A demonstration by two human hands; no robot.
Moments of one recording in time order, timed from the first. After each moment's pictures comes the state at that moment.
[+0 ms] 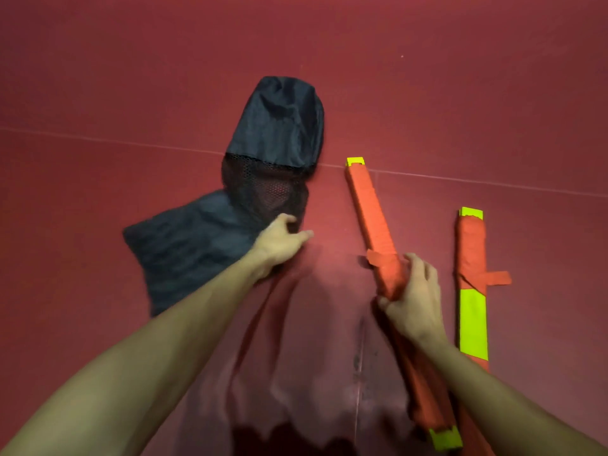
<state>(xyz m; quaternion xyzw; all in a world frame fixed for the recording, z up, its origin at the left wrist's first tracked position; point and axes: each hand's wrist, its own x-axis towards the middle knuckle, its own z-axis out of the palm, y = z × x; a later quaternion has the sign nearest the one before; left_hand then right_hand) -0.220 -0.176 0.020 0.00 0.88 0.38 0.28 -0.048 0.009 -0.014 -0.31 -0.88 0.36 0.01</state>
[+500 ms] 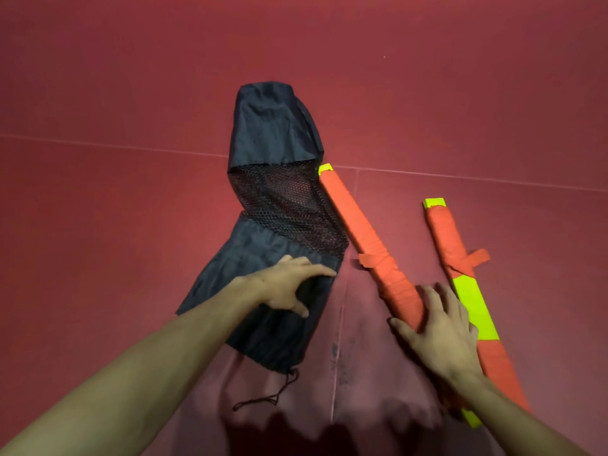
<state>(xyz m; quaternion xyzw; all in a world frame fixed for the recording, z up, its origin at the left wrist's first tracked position) -0.169 -0.169 0.006 0.43 0.84 0.06 0.33 0.034 0.057 -0.029 -0.31 -0.92 0.21 -0.06</state>
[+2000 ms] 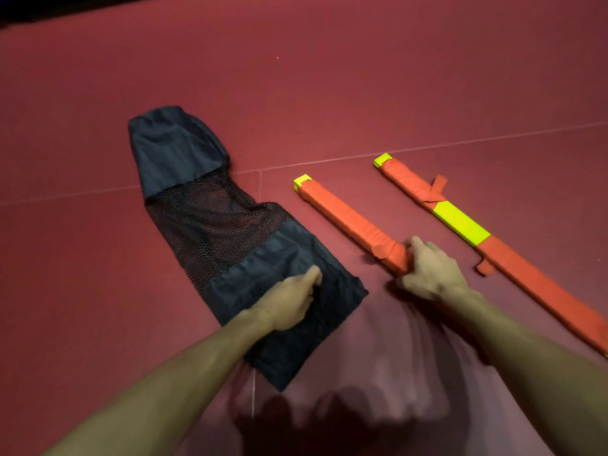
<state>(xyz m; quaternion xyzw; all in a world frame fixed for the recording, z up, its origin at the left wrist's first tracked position) -0.060 -0.035 0.006 0.44 0.83 0.14 0.31 0.069 0.210 0.008 -0.35 -0.89 0.25 -0.16</state>
